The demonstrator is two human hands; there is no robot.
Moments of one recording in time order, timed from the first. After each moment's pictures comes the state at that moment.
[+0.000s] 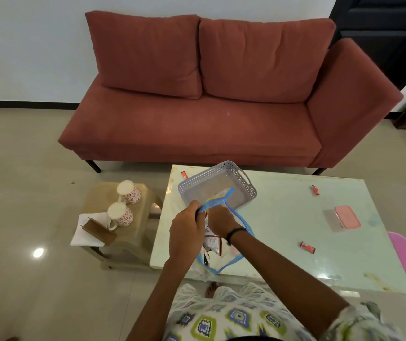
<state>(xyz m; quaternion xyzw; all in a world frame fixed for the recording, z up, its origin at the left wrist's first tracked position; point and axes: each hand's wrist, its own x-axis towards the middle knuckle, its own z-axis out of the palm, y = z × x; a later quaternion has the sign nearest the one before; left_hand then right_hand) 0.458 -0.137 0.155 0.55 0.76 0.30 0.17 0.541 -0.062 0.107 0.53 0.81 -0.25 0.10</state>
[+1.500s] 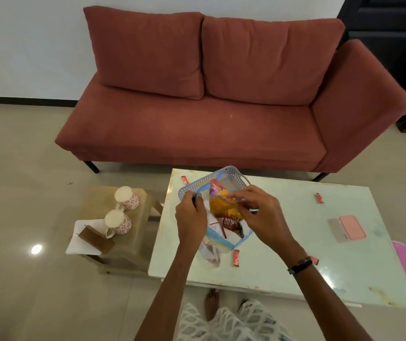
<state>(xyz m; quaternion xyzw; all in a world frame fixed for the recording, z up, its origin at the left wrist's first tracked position) 0.453 -0.058 0.147 0.40 0.78 0.41 0.26 0.611 -0.039 0.179 0.45 0.75 -0.32 -0.36</state>
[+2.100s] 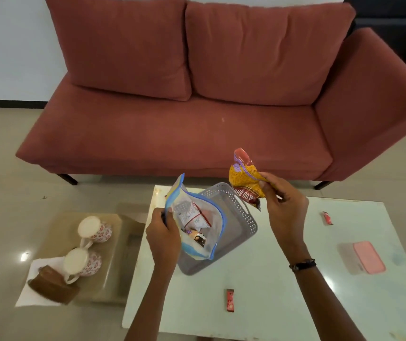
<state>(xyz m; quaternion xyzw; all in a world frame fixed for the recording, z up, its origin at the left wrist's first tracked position) 0.432 0.069 0.064 0.32 0.83 0.42 0.19 0.638 0.133 0.107 0.54 0.58 -0.28 -0.54</state>
